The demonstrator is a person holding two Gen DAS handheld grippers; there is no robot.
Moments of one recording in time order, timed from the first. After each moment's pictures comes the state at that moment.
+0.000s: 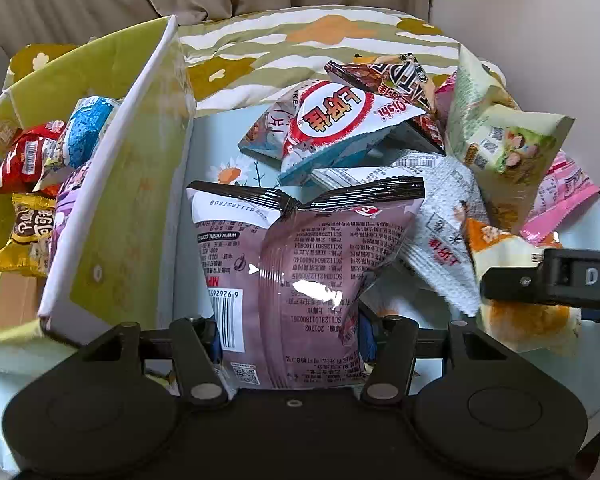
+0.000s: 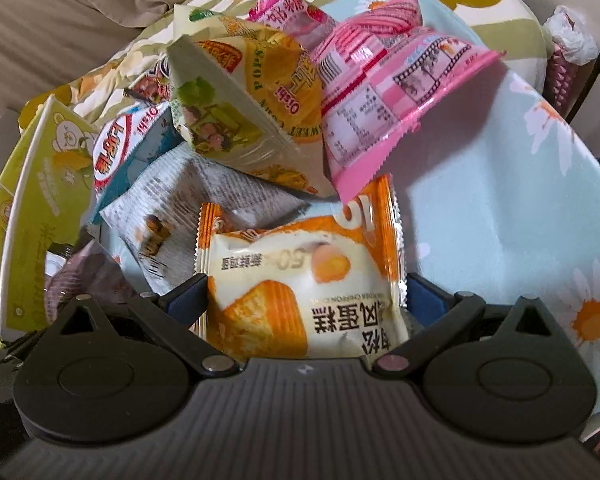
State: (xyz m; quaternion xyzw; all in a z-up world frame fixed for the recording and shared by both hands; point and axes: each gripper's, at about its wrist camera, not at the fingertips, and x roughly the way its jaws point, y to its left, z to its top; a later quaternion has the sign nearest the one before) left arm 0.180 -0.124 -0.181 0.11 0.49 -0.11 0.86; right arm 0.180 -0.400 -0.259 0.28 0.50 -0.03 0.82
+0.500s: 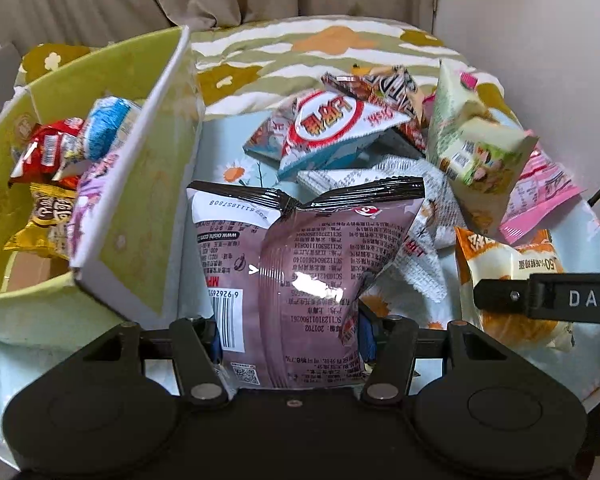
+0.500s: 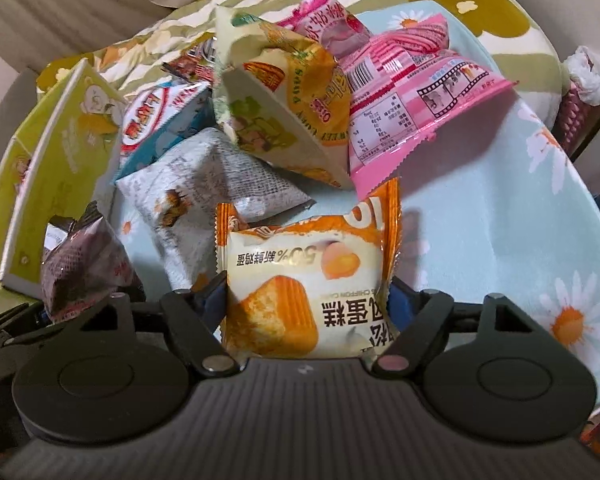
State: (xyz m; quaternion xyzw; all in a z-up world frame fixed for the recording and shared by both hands) left arm 0.152 -0.126 -0.163 0.10 0.47 -0.09 0.87; right arm 0.162 -0.393 -0.237 0.22 0.49 0.01 0.84
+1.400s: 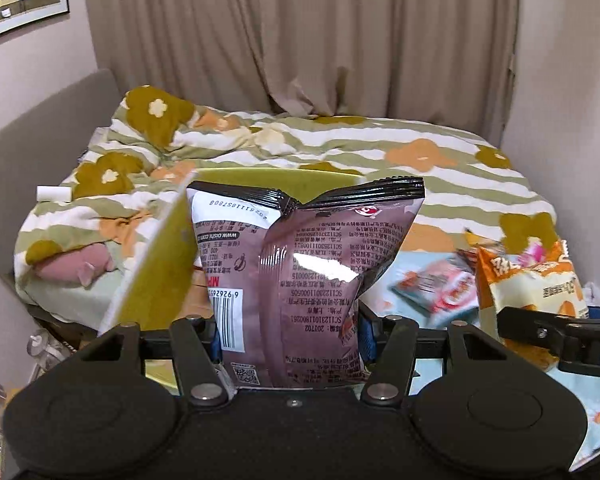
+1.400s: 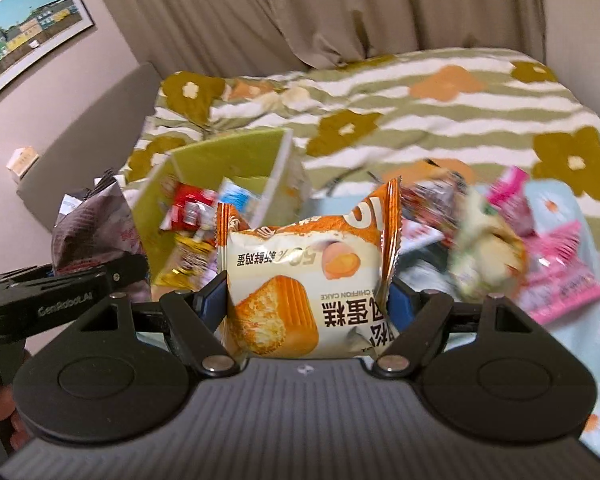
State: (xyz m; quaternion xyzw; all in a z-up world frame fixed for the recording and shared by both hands) left arm 0.164 0.014 -0.022 0.04 0.37 -0.01 0.93; right arm 0.180 -0.264 -0.090 0.14 0.37 0.13 0.91
